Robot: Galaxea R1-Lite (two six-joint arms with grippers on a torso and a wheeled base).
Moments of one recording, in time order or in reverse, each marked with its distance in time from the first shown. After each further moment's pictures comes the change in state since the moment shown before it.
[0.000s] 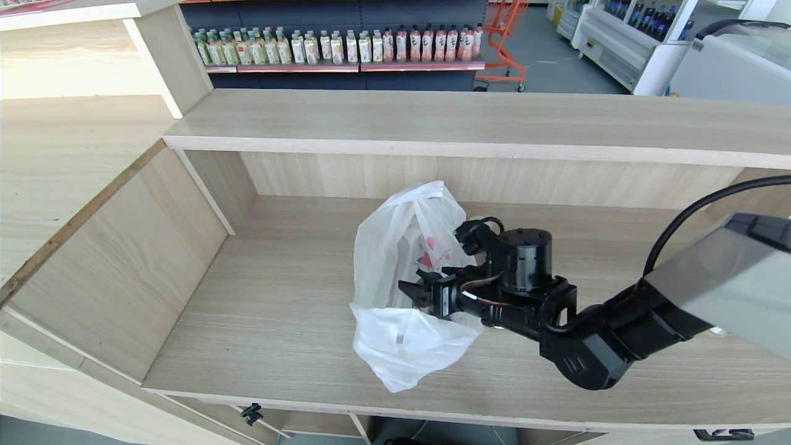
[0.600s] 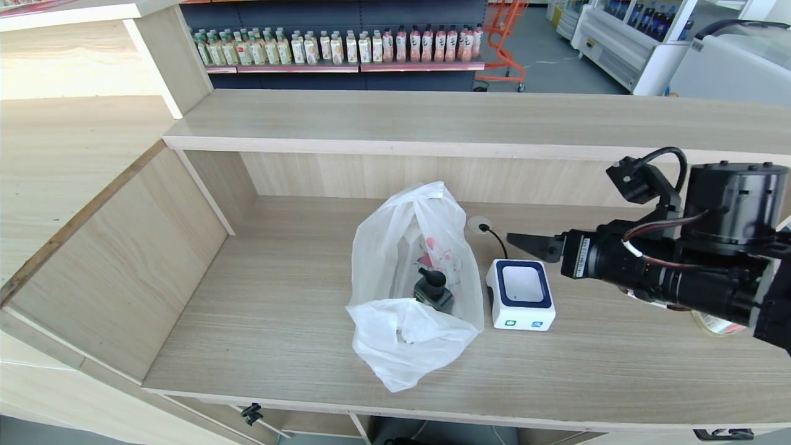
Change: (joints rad) left arm 0.000 0.000 0.000 0.000 0.000 0.000; right arm -0.226 -0.544 0.179 0.360 0.010 0.057
